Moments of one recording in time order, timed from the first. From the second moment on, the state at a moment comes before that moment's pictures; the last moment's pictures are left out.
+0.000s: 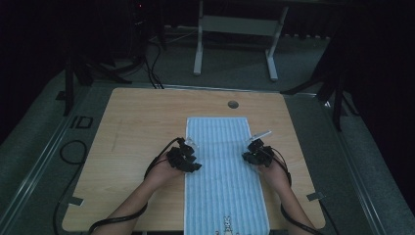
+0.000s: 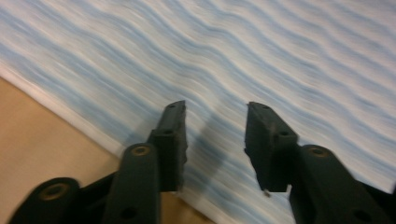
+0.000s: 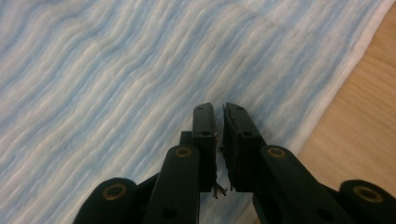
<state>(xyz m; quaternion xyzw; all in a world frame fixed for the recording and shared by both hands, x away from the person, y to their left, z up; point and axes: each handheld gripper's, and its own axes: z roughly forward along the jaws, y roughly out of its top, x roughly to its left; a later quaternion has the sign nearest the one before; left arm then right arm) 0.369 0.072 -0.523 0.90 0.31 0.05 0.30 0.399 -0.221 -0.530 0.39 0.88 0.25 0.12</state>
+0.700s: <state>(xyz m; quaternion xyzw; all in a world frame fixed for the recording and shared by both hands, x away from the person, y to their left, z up) 0.436 0.054 -0.537 0.90 0.34 0.08 0.28 0.434 -0.231 -0.533 0.43 0.86 0.25 0.12</state>
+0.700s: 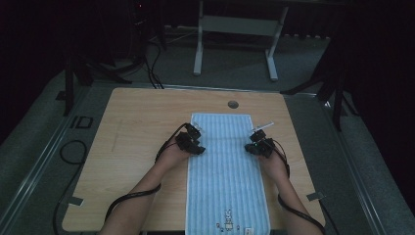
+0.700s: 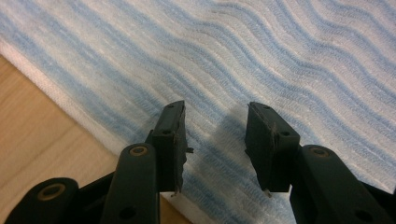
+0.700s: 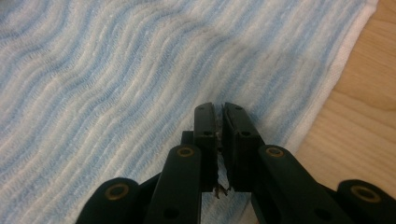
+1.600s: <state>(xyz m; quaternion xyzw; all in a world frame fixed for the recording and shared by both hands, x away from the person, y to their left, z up) 0.462 0.042 -0.529 0.89 0.36 0.09 0.25 0.469 -0.239 -0.525 0.46 0.85 0.24 0.10</state>
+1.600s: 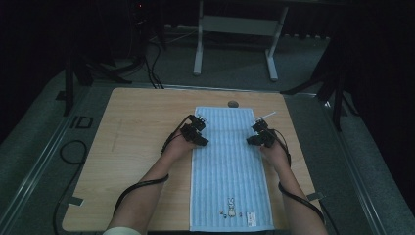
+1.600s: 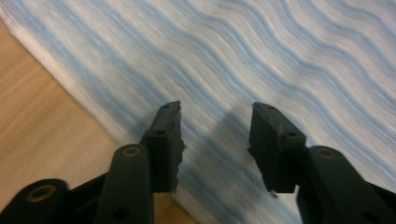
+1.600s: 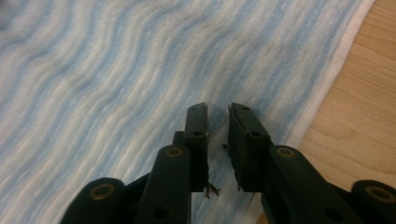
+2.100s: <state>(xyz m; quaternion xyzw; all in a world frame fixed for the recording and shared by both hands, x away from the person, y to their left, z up) 0.438 0.078 -0.519 0.88 0.39 0.09 0.27 0.454 -0.273 -0.514 0.47 0.84 0.23 0.11</state>
